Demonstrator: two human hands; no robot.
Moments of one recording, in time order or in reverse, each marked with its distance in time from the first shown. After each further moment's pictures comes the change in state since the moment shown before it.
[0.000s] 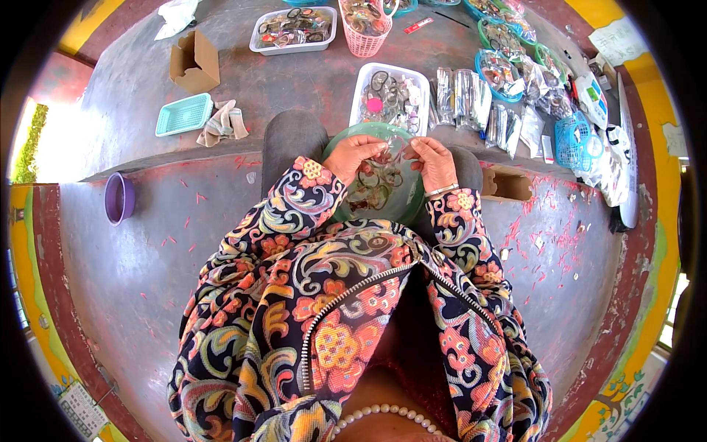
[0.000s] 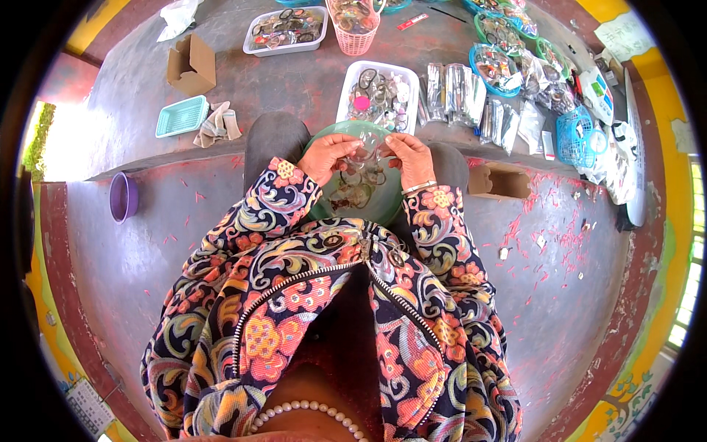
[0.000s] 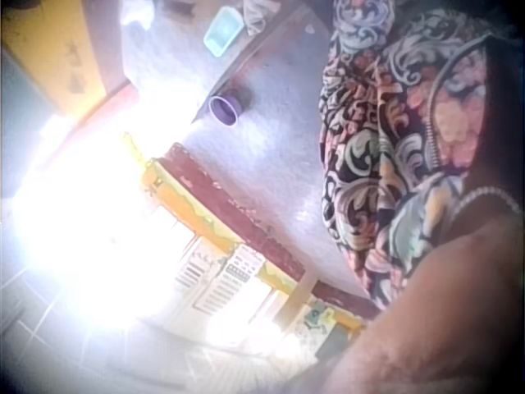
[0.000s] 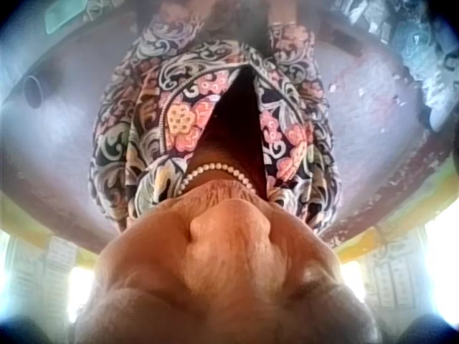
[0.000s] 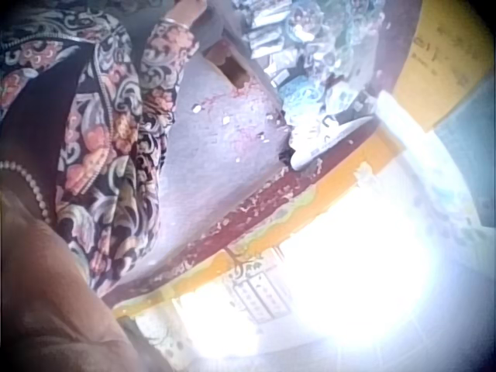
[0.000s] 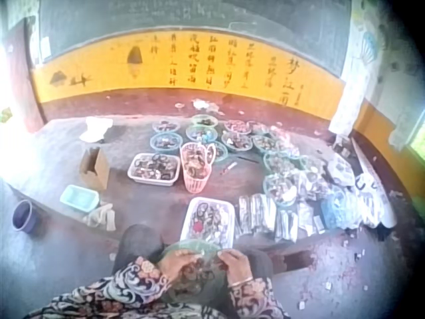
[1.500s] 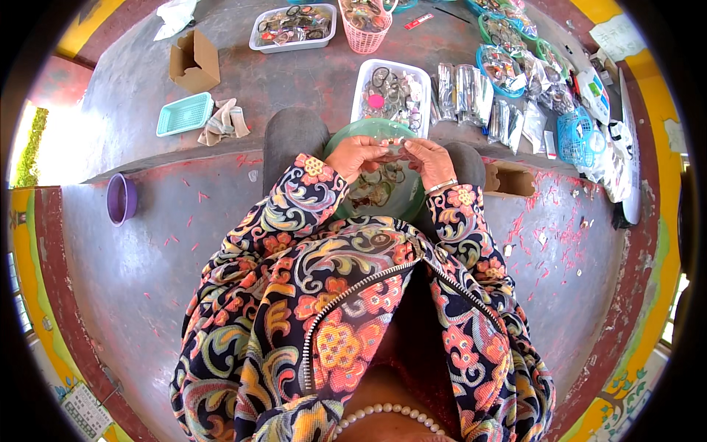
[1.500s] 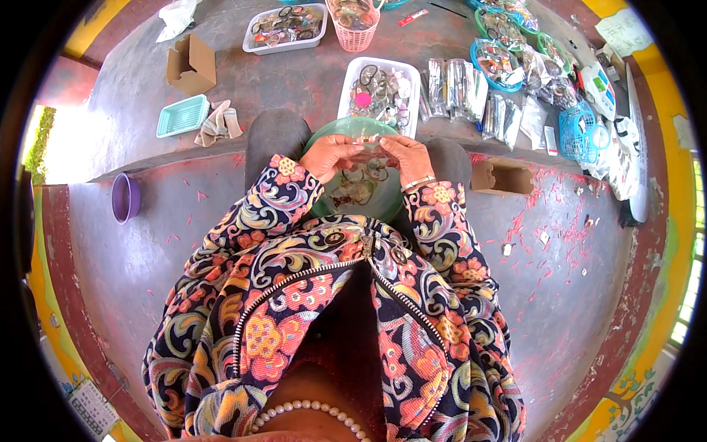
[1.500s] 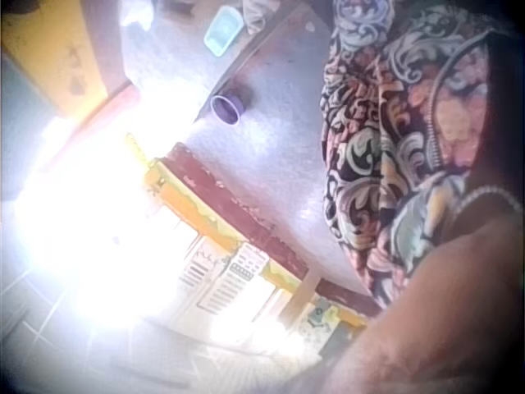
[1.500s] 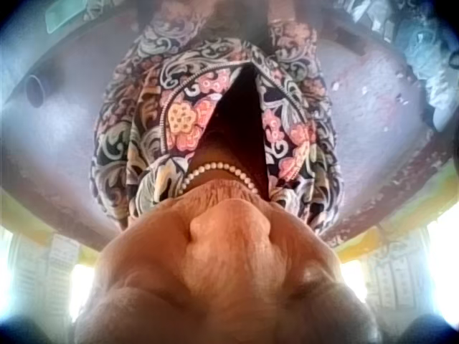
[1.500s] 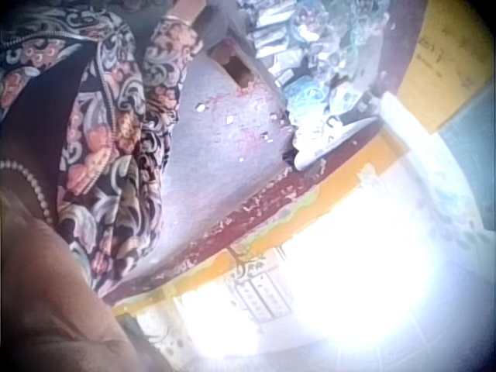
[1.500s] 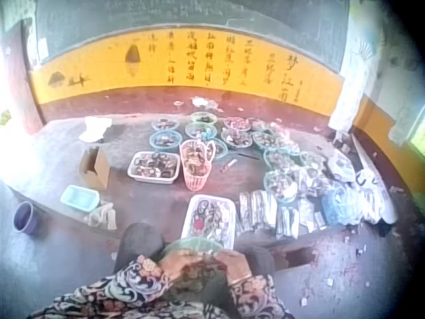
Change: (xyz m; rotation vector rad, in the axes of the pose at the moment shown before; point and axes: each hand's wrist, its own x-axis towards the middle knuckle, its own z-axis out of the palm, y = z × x) left_hand 0.000 -0.003 -0.001 -0.048 -0.046 -0.075; right_hand 0.004 0.012 -0.002 -0.035 -0.002 0.120
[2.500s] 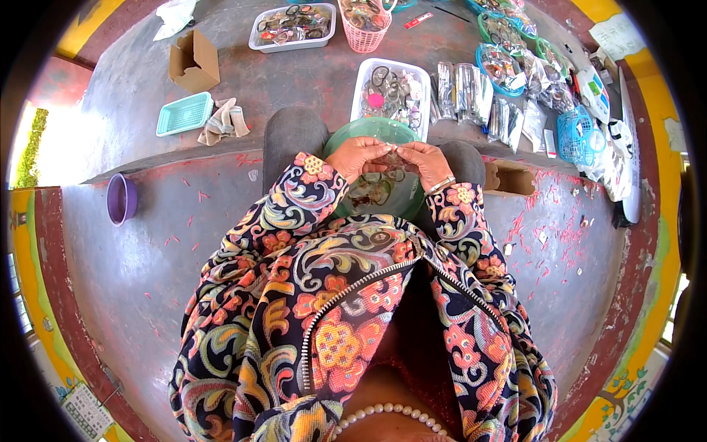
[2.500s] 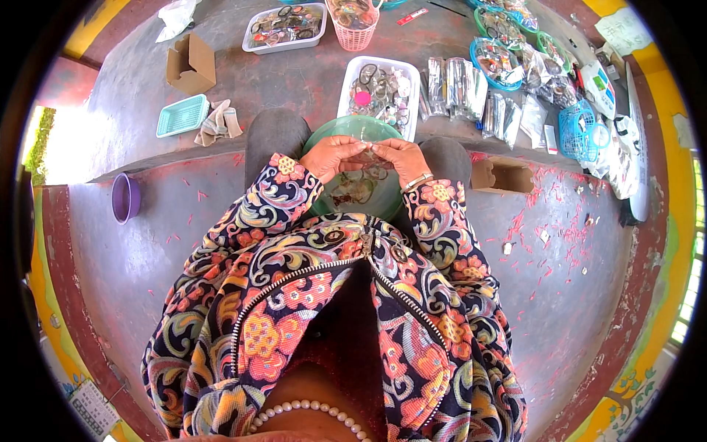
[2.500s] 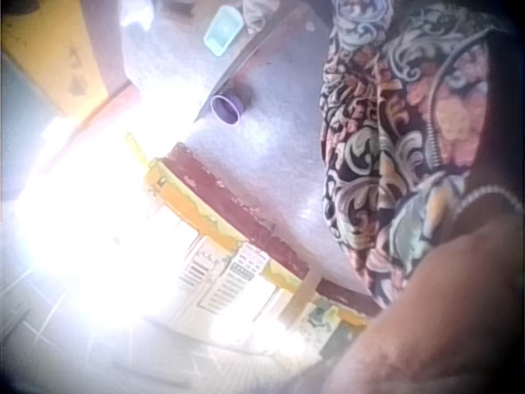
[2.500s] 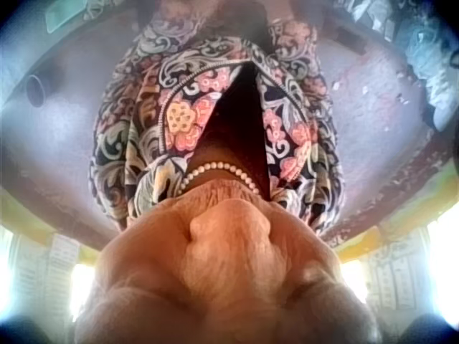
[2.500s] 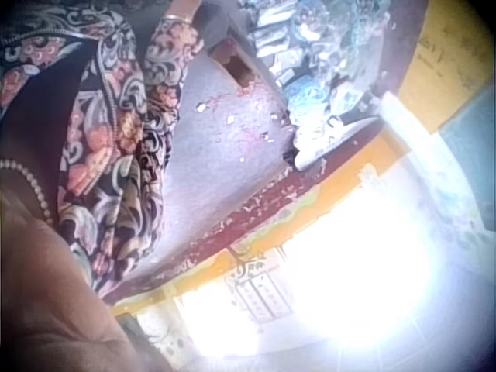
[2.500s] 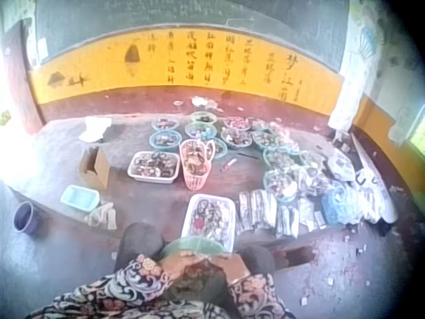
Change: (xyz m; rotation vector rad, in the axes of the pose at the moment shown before) left_hand 0.000 -0.001 0.003 -0.019 -0.032 -0.061; right_hand -0.002 0.002 0.002 -0.111 -0.125 0.014
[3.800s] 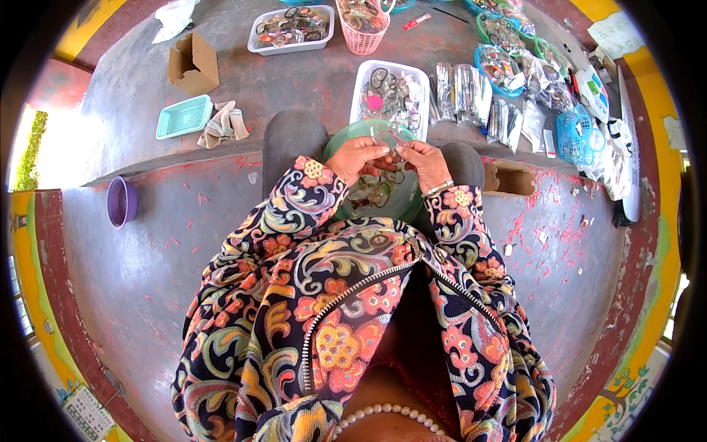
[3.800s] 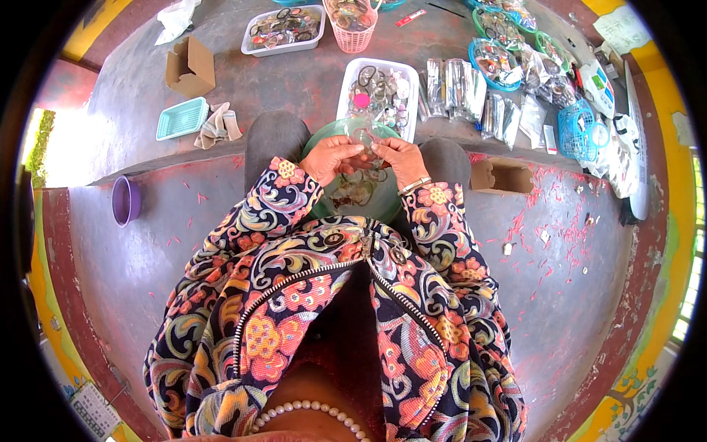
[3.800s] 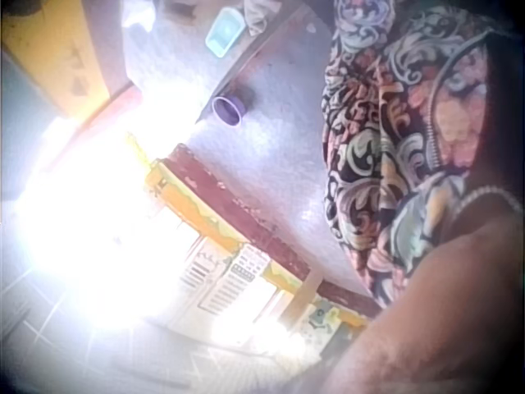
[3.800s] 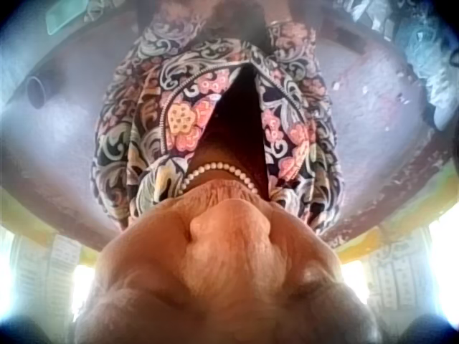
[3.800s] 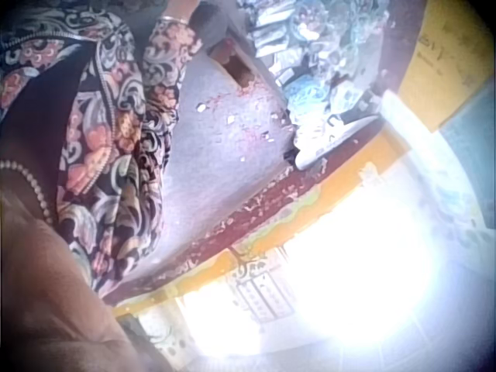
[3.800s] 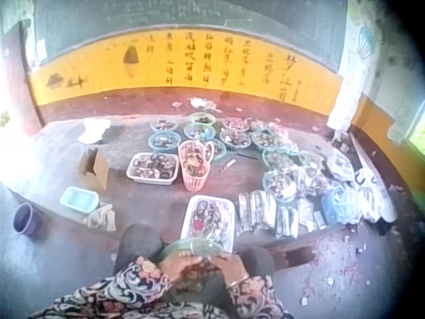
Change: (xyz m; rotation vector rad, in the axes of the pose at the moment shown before) left_hand 0.000 0.003 -0.001 0.044 -0.026 0.031; right_hand 0.000 -0.002 0.003 -0.071 0.025 -0.102
